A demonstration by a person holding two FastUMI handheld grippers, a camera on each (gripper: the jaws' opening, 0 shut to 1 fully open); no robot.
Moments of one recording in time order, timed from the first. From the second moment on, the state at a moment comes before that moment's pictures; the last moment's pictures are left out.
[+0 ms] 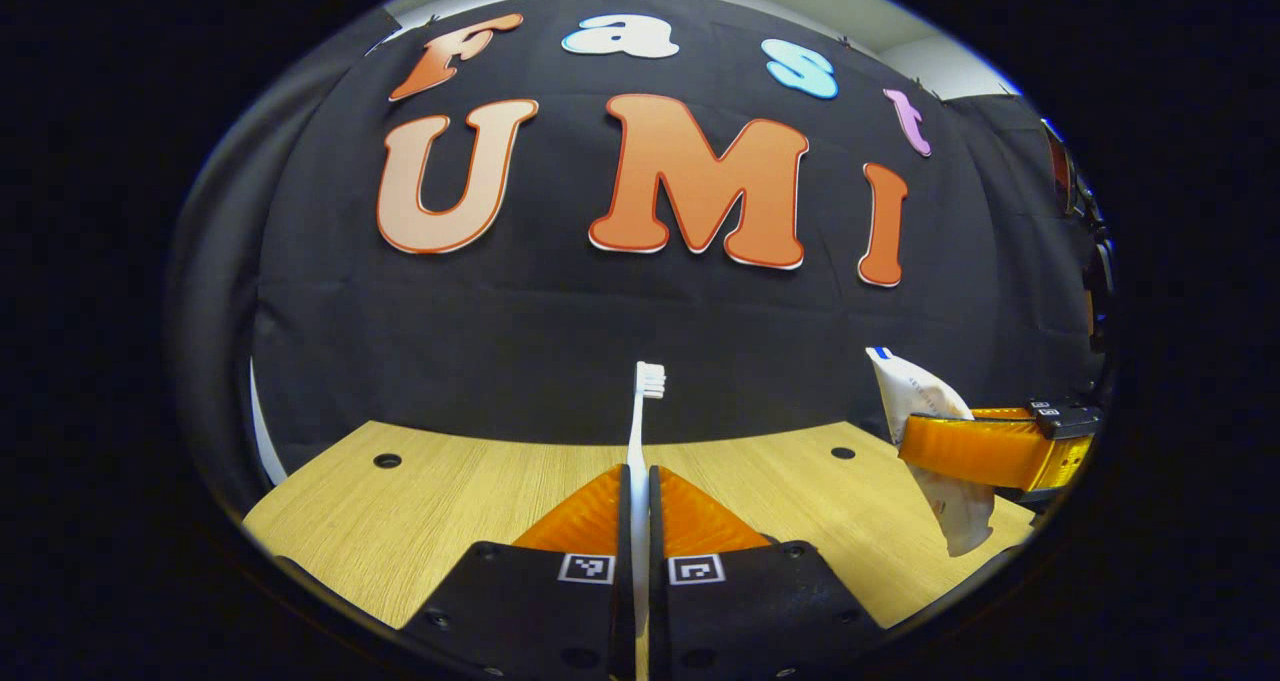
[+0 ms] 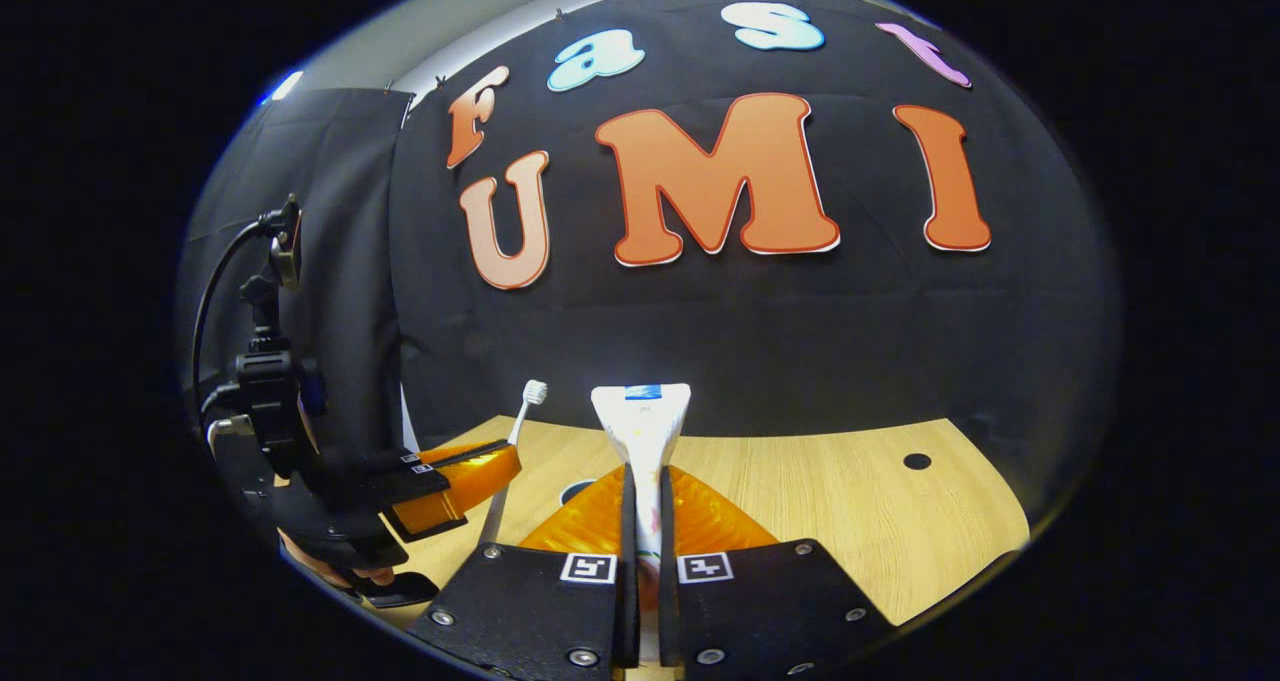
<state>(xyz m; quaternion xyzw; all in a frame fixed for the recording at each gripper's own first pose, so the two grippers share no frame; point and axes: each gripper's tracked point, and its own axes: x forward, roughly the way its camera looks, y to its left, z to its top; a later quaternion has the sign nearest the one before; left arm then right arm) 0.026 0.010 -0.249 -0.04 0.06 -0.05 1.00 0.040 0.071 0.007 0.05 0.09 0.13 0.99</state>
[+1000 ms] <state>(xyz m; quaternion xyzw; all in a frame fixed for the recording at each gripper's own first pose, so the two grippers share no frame) 0.091 0.013 -0.233 -0.13 -0.06 -0.08 0.99 0.069 0.069 0.069 0.04 -0.03 0.17 0.98</state>
